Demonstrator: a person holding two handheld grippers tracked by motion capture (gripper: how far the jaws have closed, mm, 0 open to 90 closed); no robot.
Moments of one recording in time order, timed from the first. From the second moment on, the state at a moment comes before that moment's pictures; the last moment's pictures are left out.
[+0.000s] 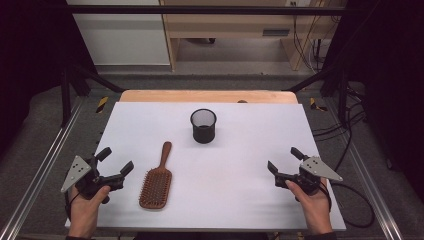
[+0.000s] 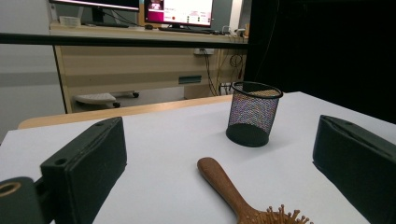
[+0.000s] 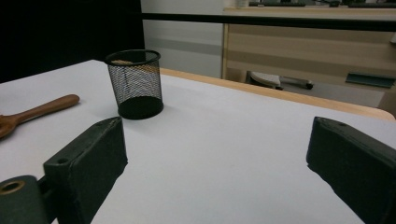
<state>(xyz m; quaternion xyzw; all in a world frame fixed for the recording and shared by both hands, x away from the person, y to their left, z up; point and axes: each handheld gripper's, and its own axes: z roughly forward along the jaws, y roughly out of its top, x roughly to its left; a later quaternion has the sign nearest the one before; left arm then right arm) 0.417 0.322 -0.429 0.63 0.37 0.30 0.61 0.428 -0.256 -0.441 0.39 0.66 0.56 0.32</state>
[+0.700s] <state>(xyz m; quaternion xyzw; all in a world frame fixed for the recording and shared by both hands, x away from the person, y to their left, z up) 0.415 0.296 -0.426 0.67 0.35 0.26 0.60 0.426 -0.249 -0.439 0.40 0.67 0.55 0.30</state>
